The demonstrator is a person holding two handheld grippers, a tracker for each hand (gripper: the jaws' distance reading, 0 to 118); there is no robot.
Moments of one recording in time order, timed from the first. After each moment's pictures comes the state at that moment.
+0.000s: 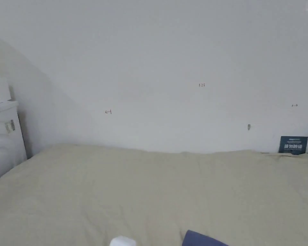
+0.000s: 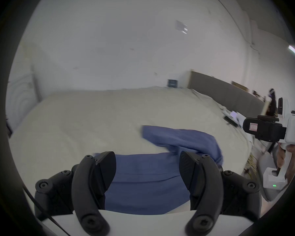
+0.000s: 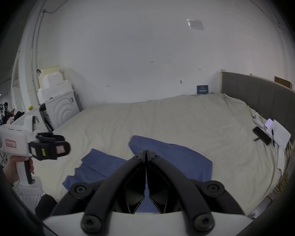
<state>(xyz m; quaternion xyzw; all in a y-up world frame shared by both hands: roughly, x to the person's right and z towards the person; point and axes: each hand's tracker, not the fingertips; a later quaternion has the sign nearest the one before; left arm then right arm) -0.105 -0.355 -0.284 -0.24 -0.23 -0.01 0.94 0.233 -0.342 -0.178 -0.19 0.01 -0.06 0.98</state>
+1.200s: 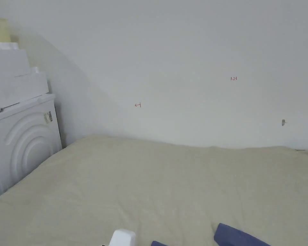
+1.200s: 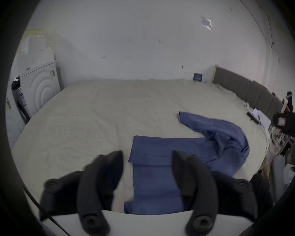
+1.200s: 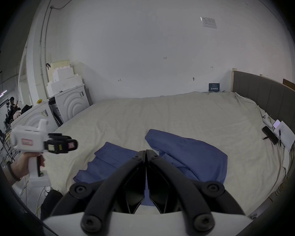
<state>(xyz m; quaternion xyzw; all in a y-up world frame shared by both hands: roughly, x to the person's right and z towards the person) -0.156 -0.398 -0.320 -0.30 -0.17 -0.03 0.94 0.198 -0.349 -0.169 -0.21 0.04 -0.06 0.97</state>
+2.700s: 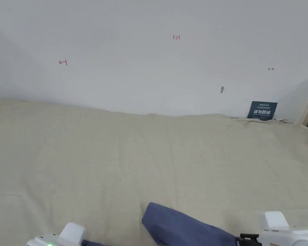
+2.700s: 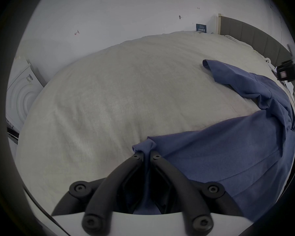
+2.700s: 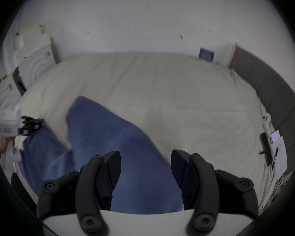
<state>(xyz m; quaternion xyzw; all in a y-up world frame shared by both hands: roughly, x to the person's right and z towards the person) -0.079 -0.505 -0.459 -0.42 -0.16 -0.15 0.88 0.388 -0.453 -0.411 -0.46 -0.02 0.00 0.89</state>
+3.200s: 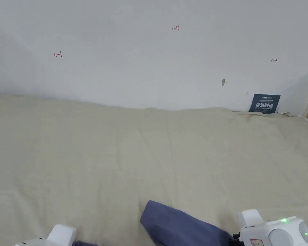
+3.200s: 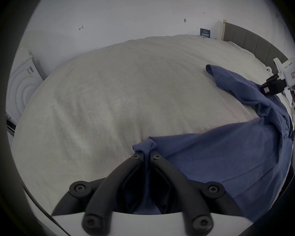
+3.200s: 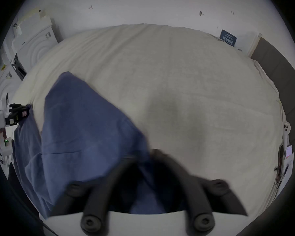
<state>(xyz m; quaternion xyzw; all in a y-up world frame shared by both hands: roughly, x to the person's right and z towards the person) -0.087 -0.519 -0.467 -0.42 -0.15 -0.12 0.89 0.375 -0.496 -0.448 -0.49 0.05 0.05 0.87</state>
